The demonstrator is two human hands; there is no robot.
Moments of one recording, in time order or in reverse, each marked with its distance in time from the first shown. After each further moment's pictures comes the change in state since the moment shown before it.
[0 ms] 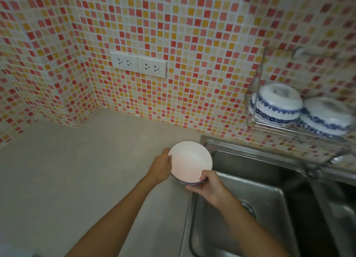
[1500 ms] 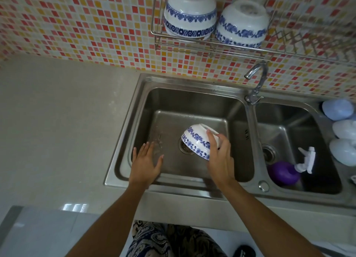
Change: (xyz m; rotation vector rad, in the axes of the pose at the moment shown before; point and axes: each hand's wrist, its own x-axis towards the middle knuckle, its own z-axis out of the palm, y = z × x) left_hand -0.155 0.019 0.255 0.439 0.031 0.120; right_hand -0.137 0.015 -0.283 -1.662 0.649 -0.836
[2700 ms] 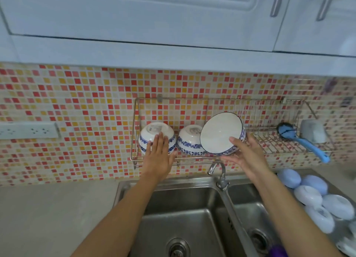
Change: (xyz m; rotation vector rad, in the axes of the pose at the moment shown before) left_hand 0.220 0.198 -0.196 0.343 0.262 0.458; right_hand 0.184 0.019 -0.264 1.595 0.282 0.442
